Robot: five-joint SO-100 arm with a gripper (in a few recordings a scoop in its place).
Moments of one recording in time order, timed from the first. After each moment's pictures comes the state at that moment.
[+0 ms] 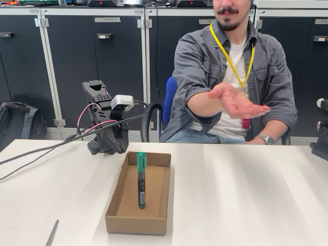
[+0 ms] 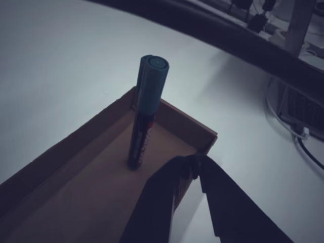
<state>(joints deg) -25.5 152.2 162.4 4.1 -109.8</state>
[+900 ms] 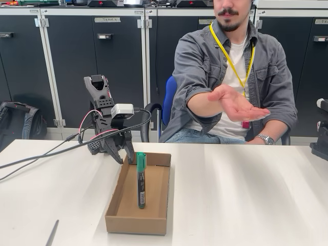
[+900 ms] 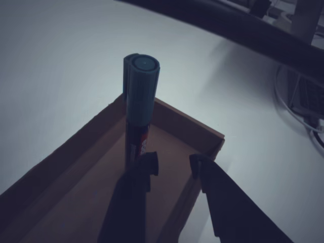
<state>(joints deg) -25.0 130.3 156.1 -8.9 -105.7</state>
